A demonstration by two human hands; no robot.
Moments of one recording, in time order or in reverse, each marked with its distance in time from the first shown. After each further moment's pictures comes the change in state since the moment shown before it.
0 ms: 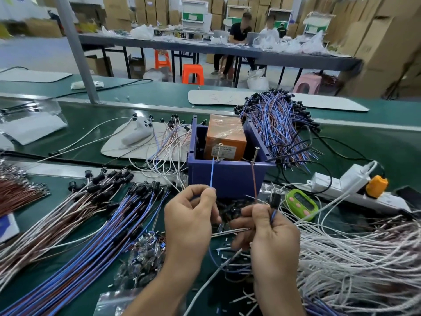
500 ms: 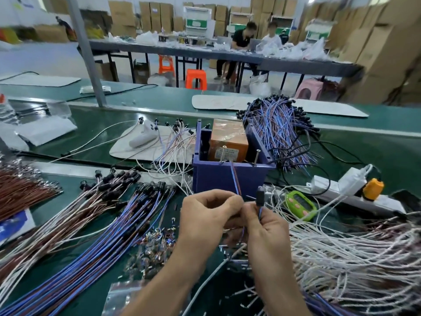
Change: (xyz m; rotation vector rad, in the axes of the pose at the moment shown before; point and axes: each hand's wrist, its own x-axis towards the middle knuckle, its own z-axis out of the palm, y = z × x) left_hand -0.016 0.022 0.004 -0.101 -0.217 -0.181; right_hand -0.011 -0.018 0.001 0.096 -0.269 -0.020
